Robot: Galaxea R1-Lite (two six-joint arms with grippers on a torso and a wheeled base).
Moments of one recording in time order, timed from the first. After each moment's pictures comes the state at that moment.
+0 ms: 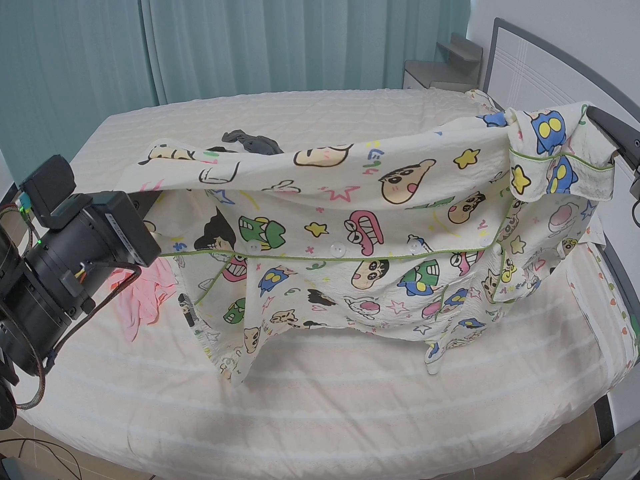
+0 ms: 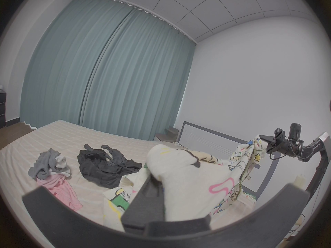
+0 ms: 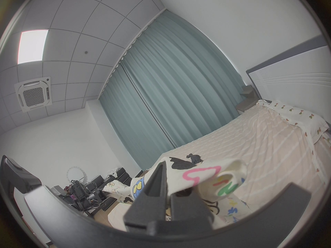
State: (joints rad) left arm -0.64 1.29 -0.56 -0.94 0.22 -0.15; right arm 0.21 1.12 -0.78 -0.62 0.36 0.56
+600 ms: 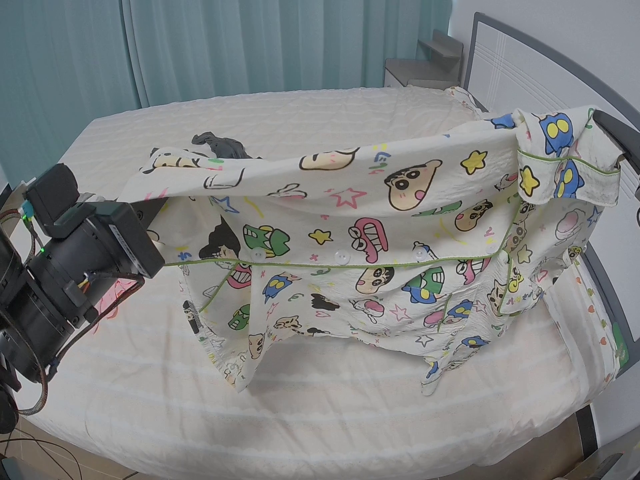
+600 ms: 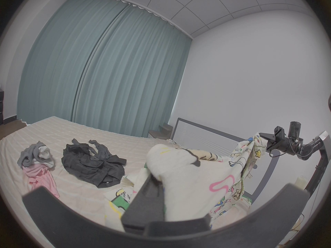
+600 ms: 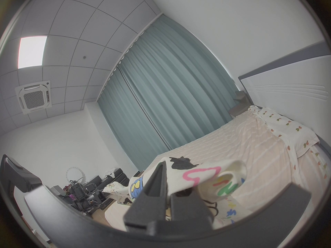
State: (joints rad) left arm -0.65 1.29 -0.54 -0.94 0.22 -0.15; right arm 0.18 1.10 -0.76 -0.62 0.36 0.56
